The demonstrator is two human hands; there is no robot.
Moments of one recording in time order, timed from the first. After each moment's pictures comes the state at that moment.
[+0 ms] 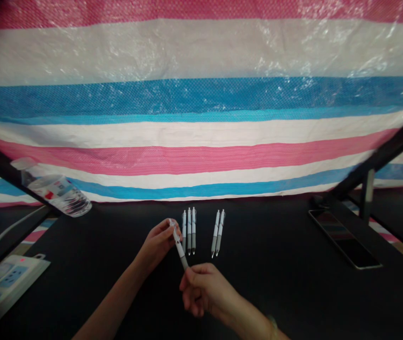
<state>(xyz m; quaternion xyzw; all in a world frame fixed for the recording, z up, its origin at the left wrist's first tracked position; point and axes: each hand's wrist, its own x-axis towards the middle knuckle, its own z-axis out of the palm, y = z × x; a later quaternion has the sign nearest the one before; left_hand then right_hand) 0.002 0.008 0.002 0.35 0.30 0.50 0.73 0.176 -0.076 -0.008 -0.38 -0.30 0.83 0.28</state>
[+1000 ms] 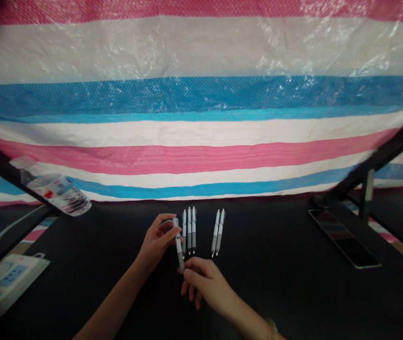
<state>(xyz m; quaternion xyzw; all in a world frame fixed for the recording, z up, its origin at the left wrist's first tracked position) 0.005 0.005 0.001 0.41 0.38 0.53 0.64 0.176 -0.070 0.003 -0.43 -0.46 0.72 0.29</state>
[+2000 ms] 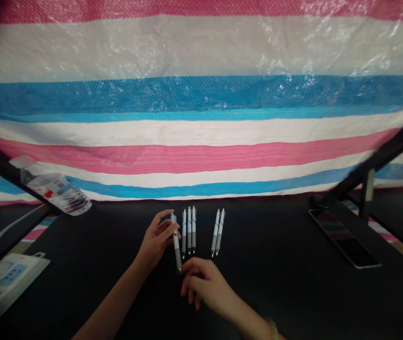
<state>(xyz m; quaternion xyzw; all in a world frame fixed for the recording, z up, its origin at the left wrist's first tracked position) 0.006 0.004 0.010 0.36 0.42 0.53 0.64 0.175 -0.072 -0.004 -0.44 -0.45 0.73 0.28</state>
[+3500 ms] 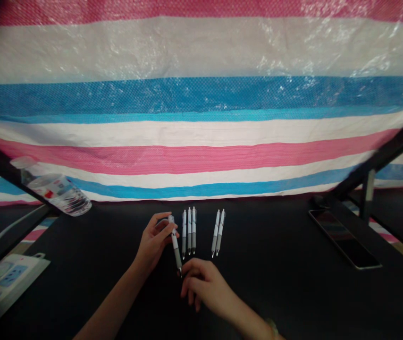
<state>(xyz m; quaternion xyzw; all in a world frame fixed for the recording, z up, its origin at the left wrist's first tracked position) 0.005 0.005 0.007 0.37 0.43 0.56 0.60 0.174 -0.072 -0.005 -0.43 -0.44 0.73 0.29</state>
